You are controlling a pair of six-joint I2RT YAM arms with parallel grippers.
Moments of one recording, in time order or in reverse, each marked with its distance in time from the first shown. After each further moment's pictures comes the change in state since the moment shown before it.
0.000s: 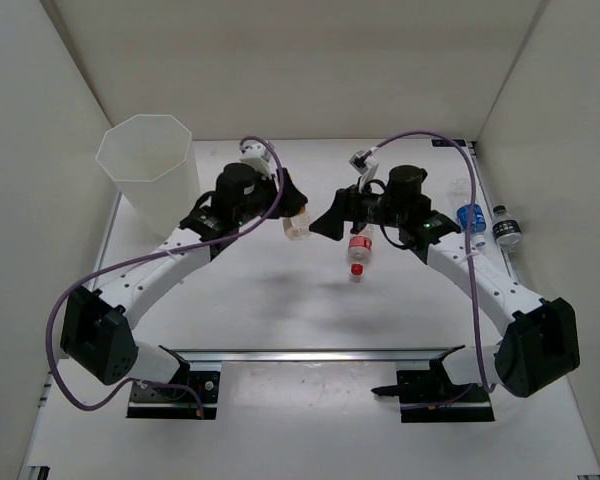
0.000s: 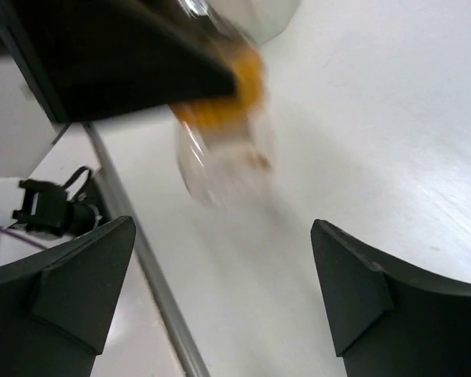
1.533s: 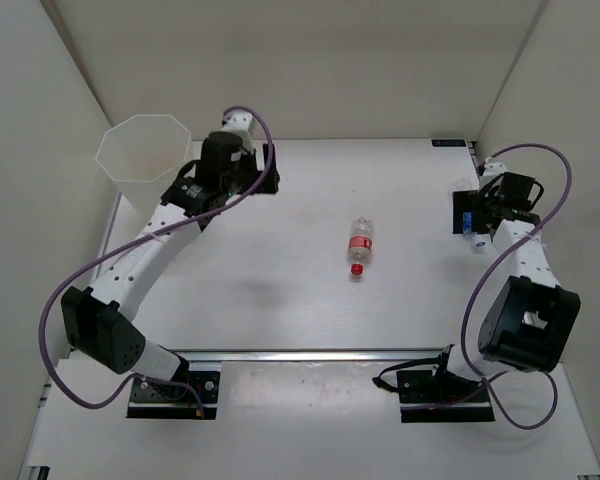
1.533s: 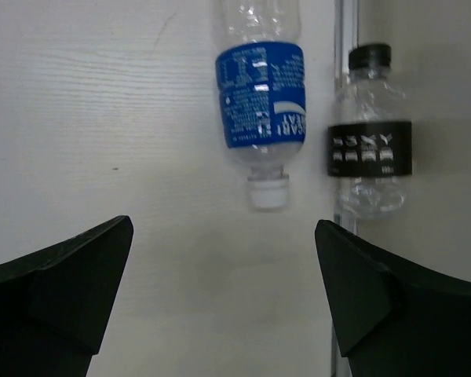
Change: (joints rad) left arm 0.131 0.064 0.381 -0.390 -0.264 0.251; right arm -0.789 0.081 0.011 -0.348 0.561 -0.632
